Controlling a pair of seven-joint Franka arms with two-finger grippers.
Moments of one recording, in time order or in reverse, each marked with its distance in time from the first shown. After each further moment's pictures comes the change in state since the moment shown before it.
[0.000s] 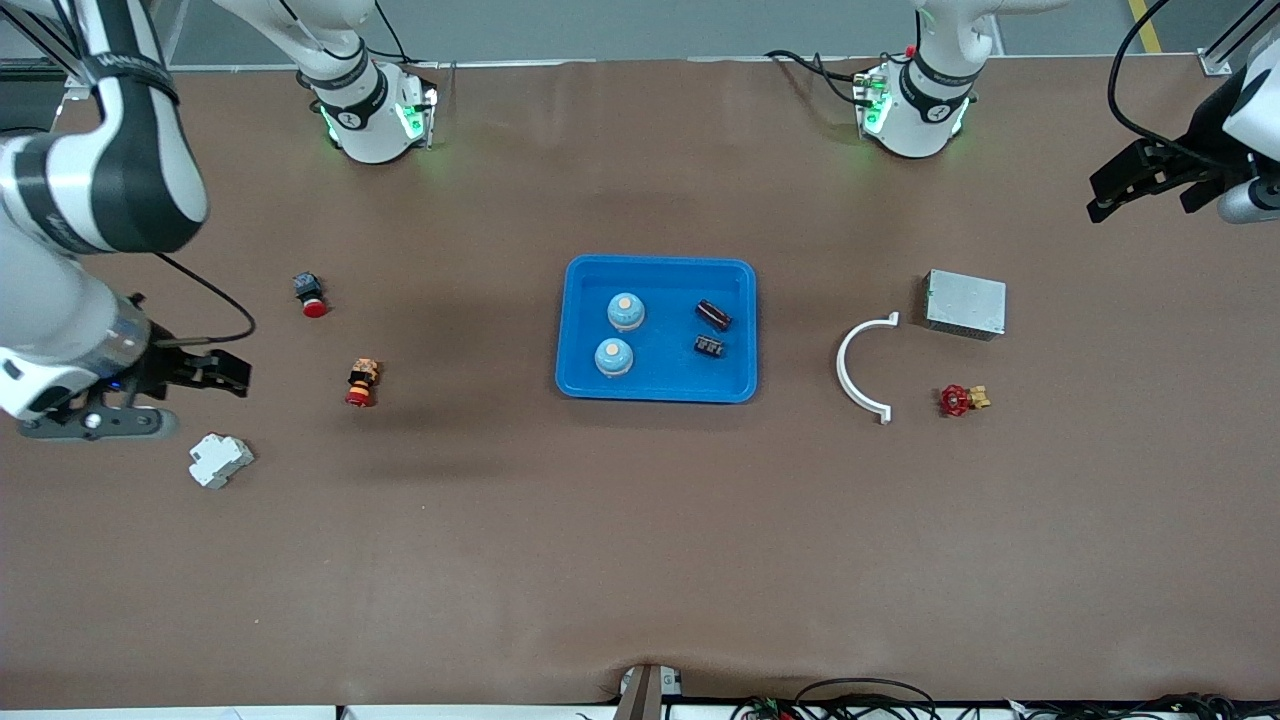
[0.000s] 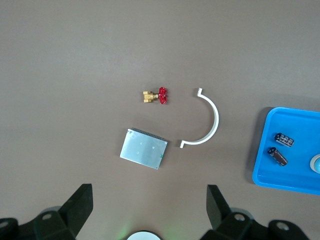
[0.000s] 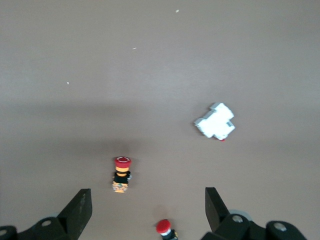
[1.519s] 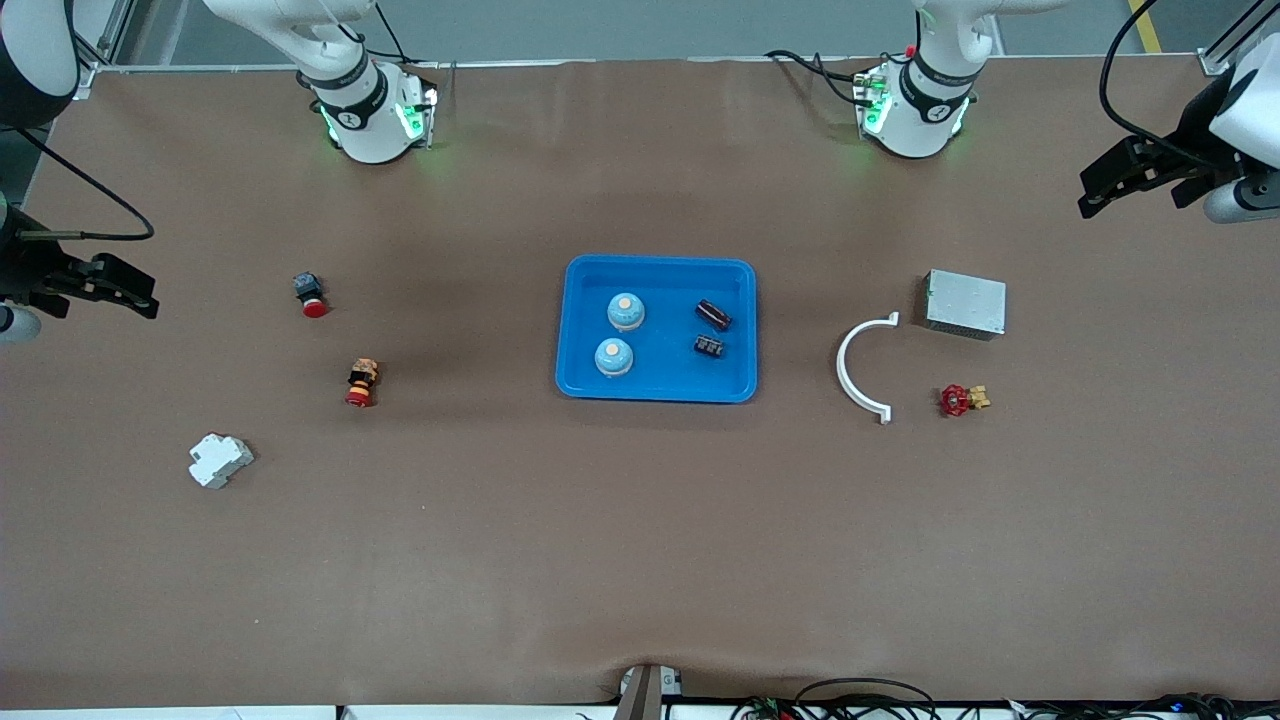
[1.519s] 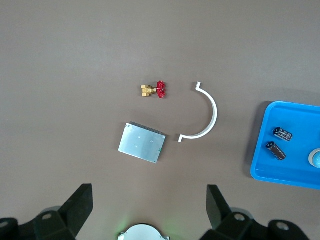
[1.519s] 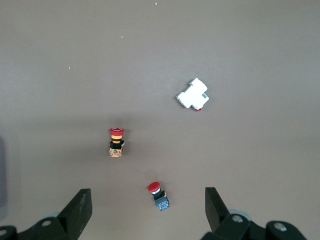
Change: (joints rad) left arm 0.003 0.010 -0.022 0.020 0.000 -0.039 -0.018; right arm 0.235 -0.185 -0.334 -0.002 0.107 -0.168 -0.089
